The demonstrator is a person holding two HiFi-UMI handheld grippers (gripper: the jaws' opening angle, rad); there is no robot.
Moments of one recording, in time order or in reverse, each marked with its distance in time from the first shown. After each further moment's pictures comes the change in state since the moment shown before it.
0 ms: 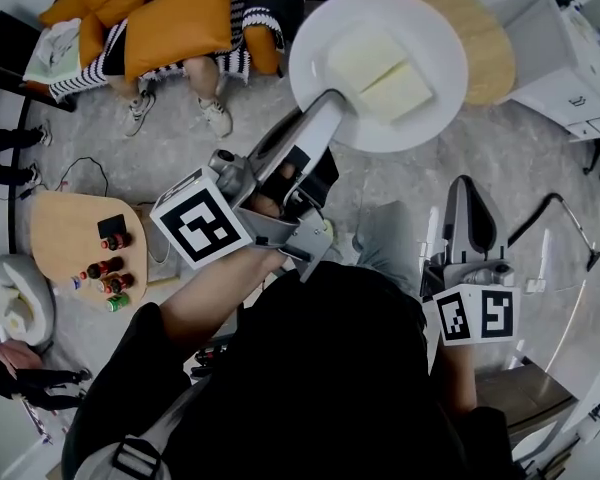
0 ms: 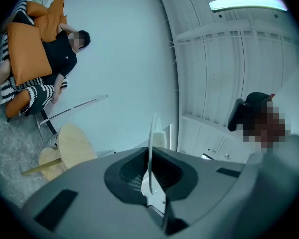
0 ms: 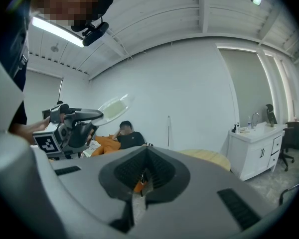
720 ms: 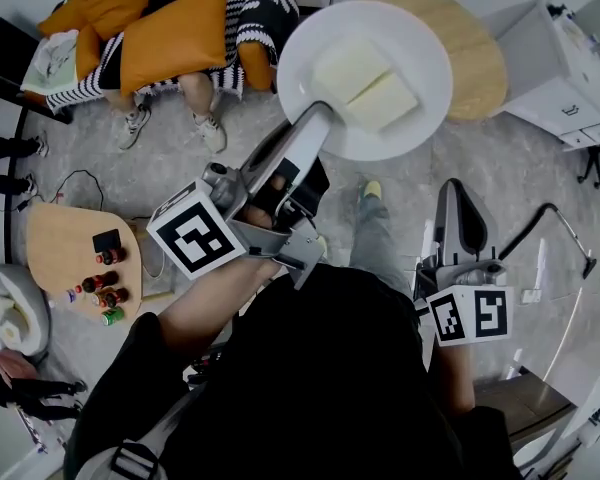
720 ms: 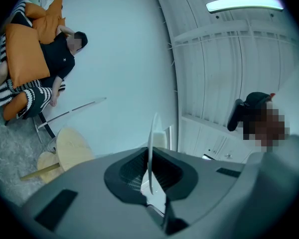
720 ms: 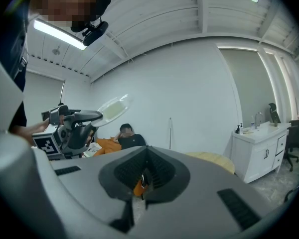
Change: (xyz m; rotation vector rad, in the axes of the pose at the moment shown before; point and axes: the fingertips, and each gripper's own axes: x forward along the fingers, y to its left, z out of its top) left arm 0.011 0.004 0.005 0.013 -0.027 -0.013; right arm 0.018 -0.009 0.003 0.004 -0.028 0.025
